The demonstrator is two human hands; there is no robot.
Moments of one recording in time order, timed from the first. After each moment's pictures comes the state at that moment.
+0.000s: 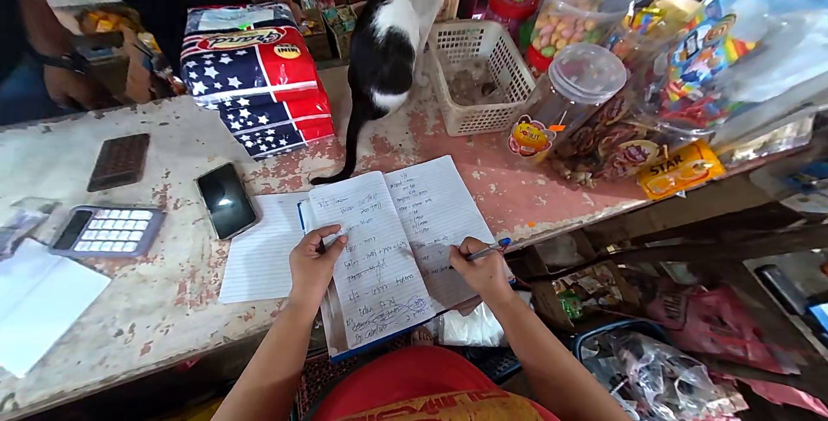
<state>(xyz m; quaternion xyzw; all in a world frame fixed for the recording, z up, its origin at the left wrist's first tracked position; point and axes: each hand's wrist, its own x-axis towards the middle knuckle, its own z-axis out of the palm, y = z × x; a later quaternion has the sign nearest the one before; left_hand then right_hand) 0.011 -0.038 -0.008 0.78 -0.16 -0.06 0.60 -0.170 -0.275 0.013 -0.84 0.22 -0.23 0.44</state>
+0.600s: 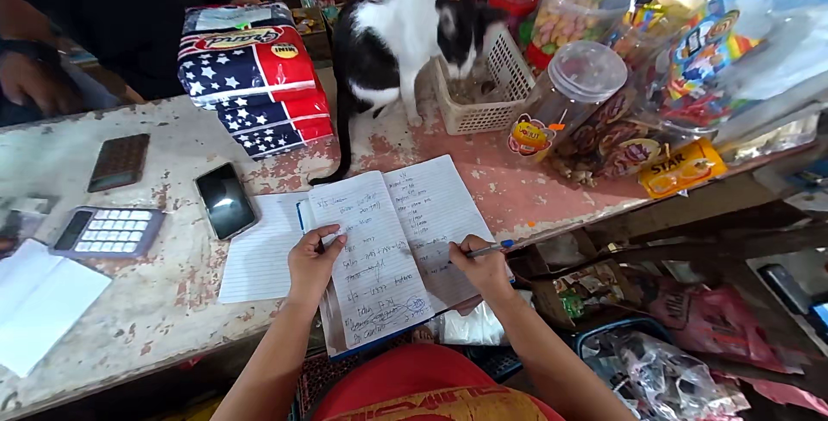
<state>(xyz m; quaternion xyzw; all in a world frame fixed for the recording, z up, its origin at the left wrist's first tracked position) 0.013 -0.038 -0.008 0.79 -0.16 -0.06 0.59 -0.171 -0.279 0.014 -0.84 0.23 -0.22 0.44</state>
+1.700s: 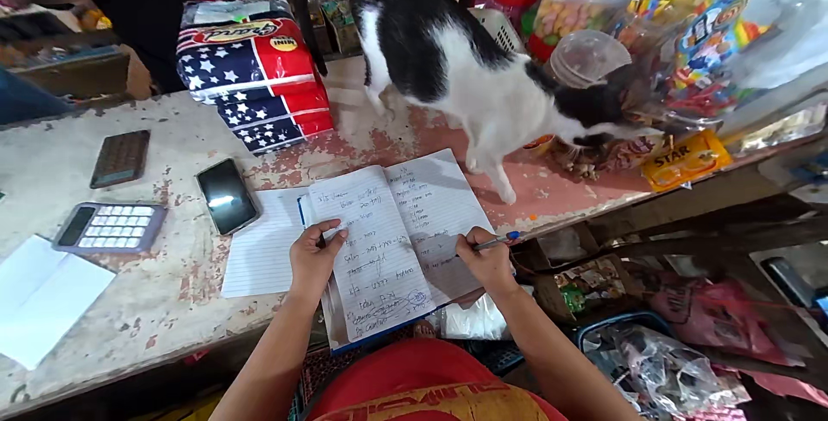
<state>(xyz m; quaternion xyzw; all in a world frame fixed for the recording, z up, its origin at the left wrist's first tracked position) 0.012 -0.036 -0.008 0.79 -0.16 -0.06 0.59 -0.172 -0.282 0.009 -0.82 0.22 -0.26 0.46</state>
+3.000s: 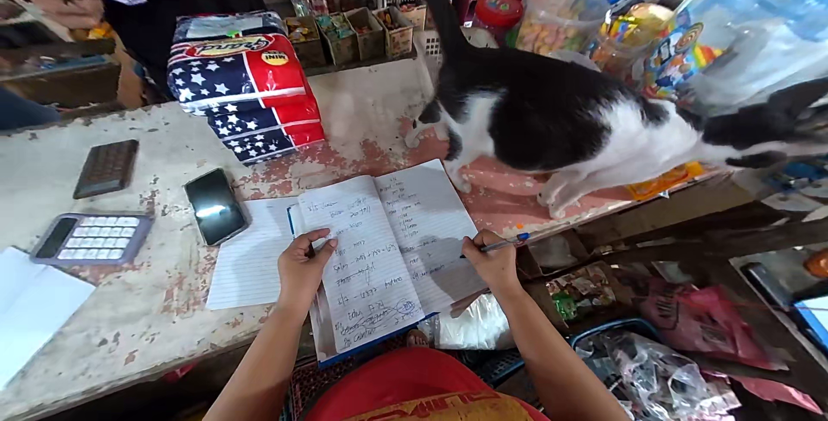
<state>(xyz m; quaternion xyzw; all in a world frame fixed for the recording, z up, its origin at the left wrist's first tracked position) 0.013 -0.038 -0.009 0.79 -0.17 -0.05 0.59 -0.181 -0.309 0.012 -0.82 0.27 -0.27 0.43</state>
